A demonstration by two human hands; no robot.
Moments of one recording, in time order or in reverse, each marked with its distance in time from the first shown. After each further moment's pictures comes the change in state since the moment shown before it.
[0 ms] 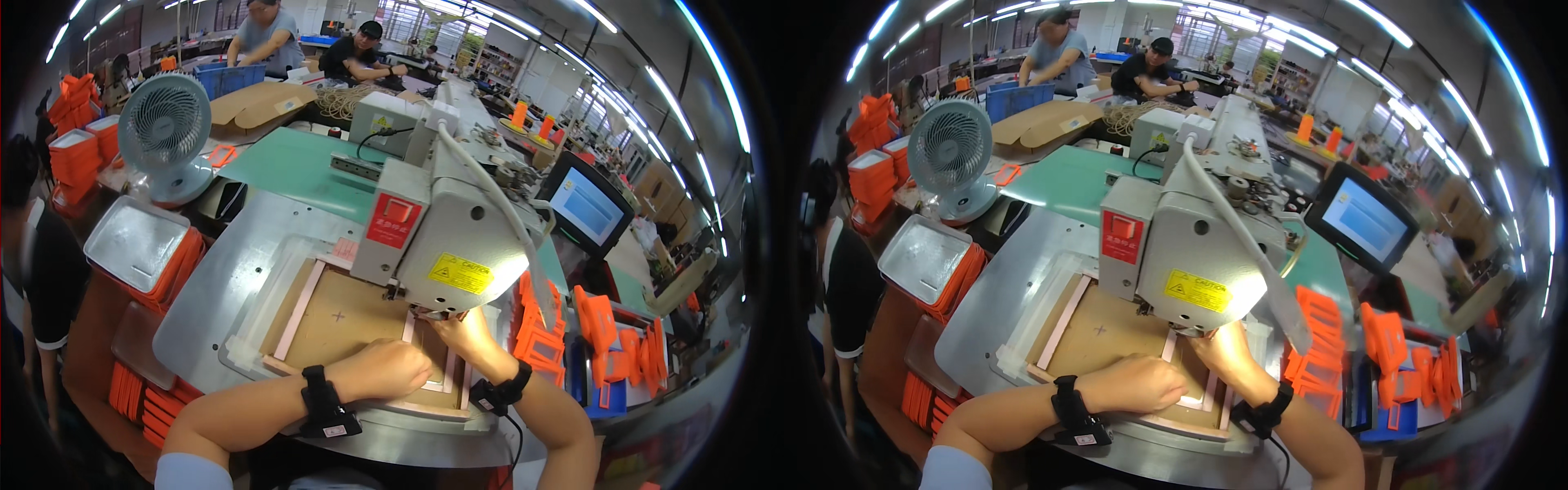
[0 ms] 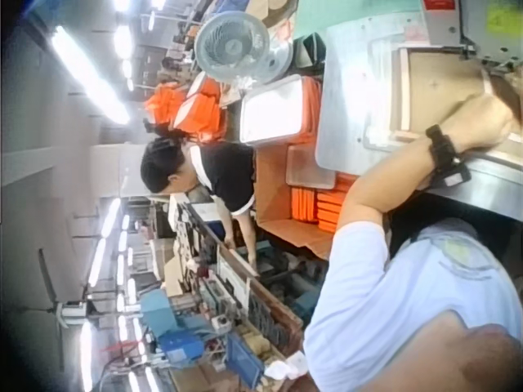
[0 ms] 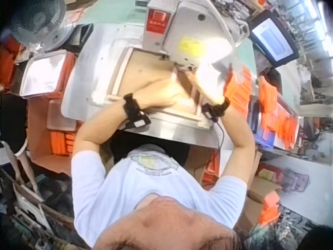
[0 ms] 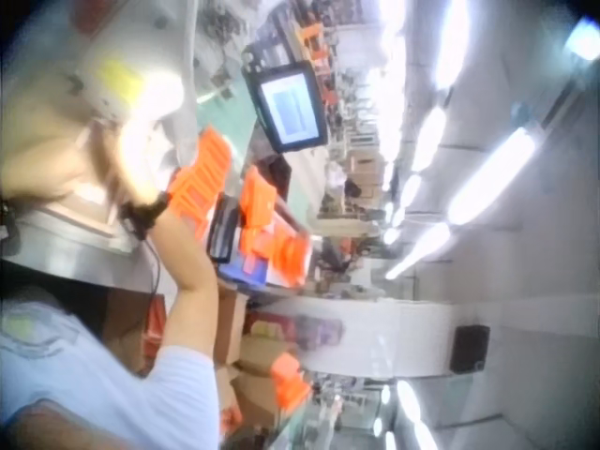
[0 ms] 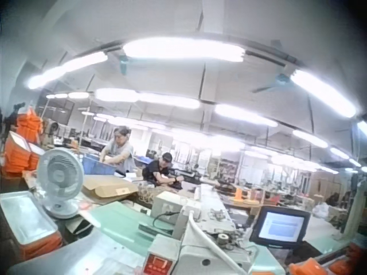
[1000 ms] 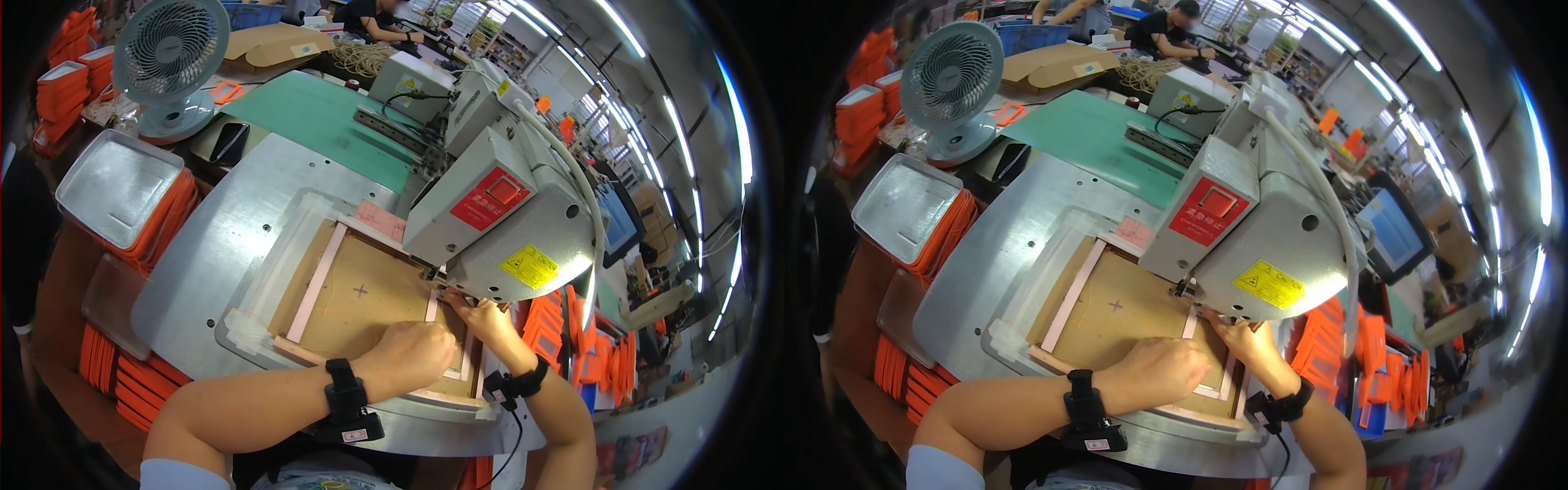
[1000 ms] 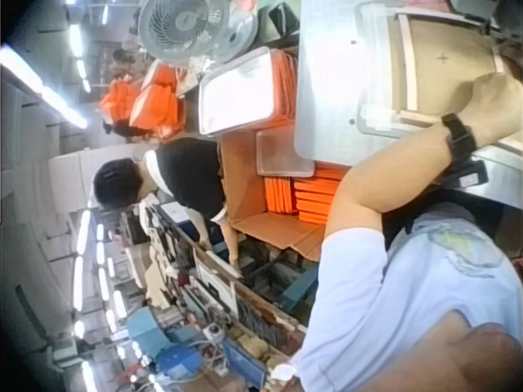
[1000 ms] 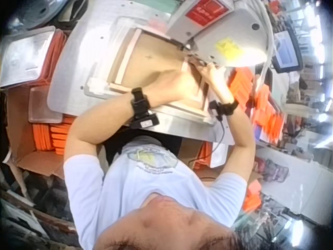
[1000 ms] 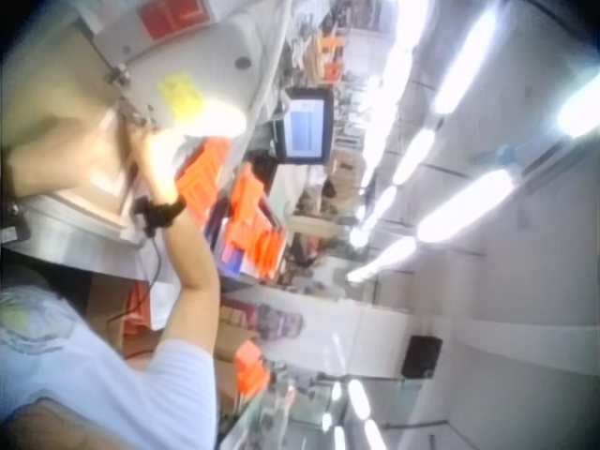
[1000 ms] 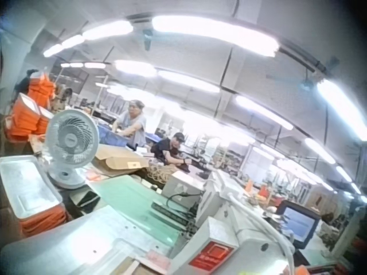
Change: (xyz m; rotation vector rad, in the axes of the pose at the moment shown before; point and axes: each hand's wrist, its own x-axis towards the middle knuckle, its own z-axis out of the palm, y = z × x) left_hand -0.008 -0.005 0.013 -0.046 0.254 -0.051; right_hand -0.007 0.011 -0.001 -0.326 -0.040 -0.025
